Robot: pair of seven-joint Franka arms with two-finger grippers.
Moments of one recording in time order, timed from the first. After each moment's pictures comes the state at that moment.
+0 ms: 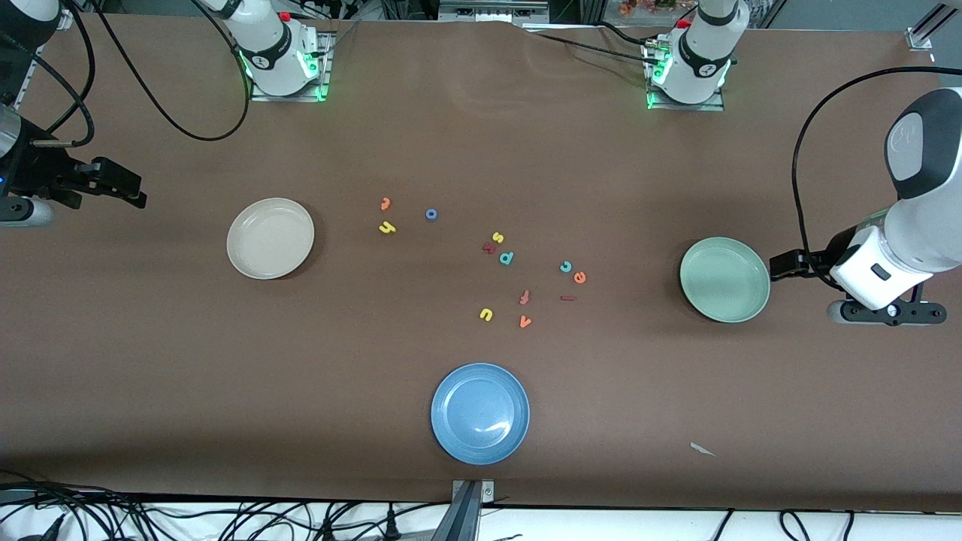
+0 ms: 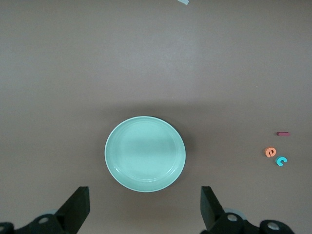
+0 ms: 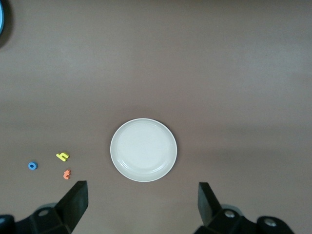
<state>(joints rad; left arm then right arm) 0.02 0.34 -0.06 -1.44 0.03 1.67 -0.03 0.05 0.08 -0.04 -1.54 0.01 1.60 -0.01</state>
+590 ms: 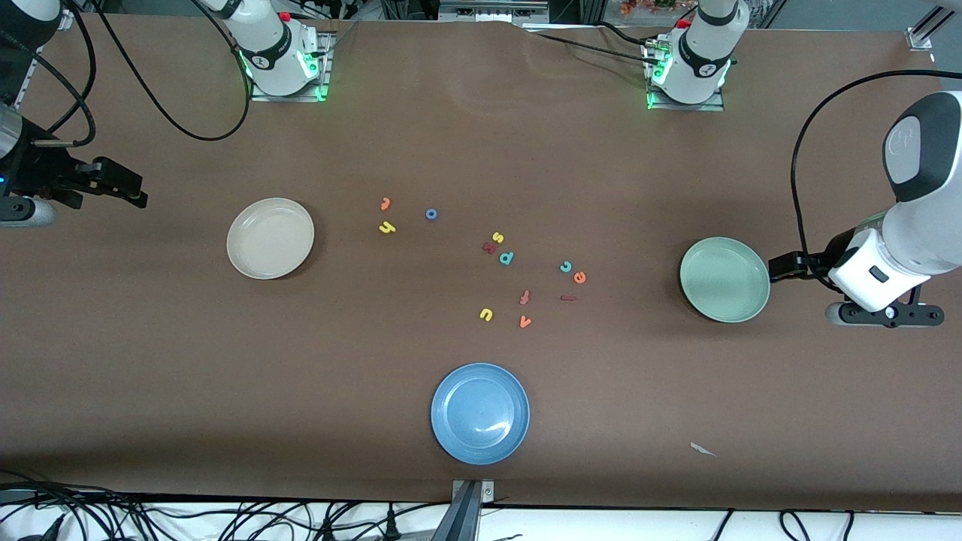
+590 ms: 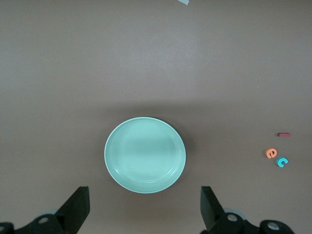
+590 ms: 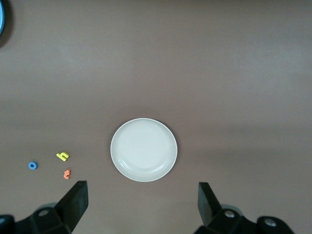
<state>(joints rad) 0.02 0.35 -0.06 -1.44 0.03 1.68 -0.03 0.05 0.08 -0.04 -1.54 0.01 1.60 -0.01</state>
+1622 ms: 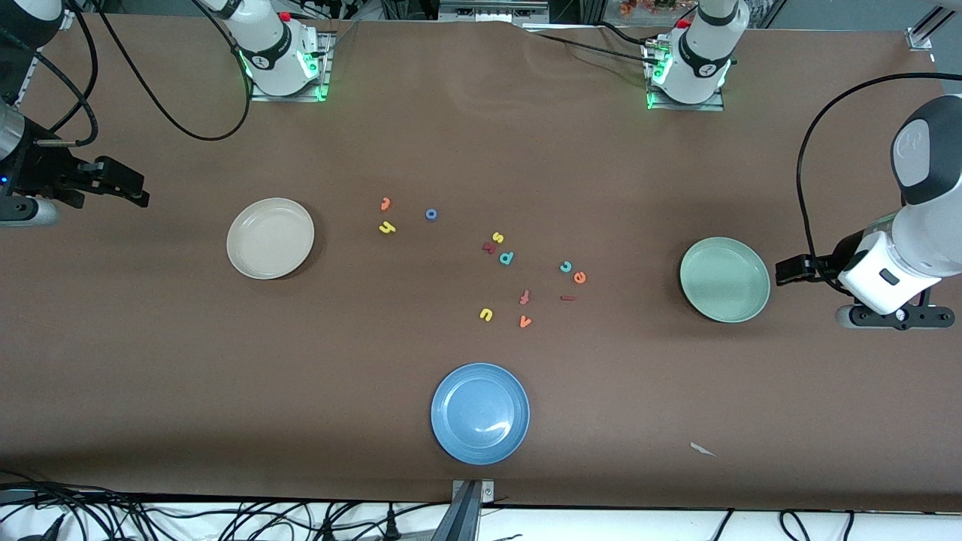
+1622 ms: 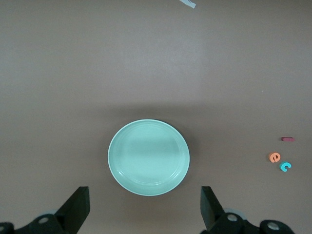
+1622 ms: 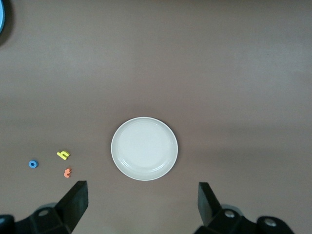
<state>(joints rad) 0.04 0.35 -0.06 -1.44 0.03 1.69 -0.03 0.05 0.08 -0.04 -1.54 0.01 1.59 -0.01</state>
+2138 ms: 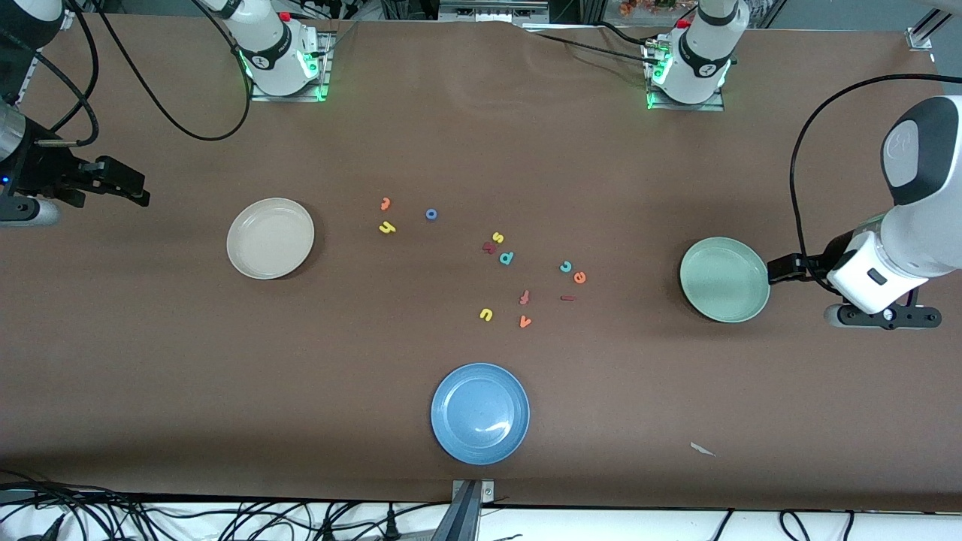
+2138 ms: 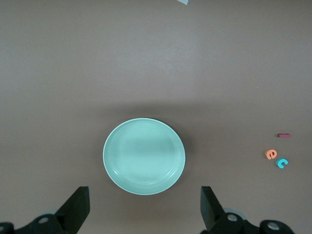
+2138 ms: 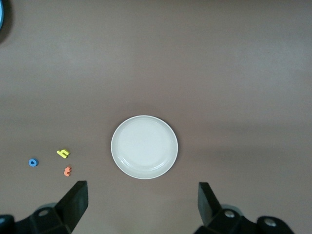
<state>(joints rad) 0.03 0.35 -0.07 -1.44 0.03 1.69 -0.03 0.05 0.08 -0.04 -1.54 0.01 1.58 -0.01</state>
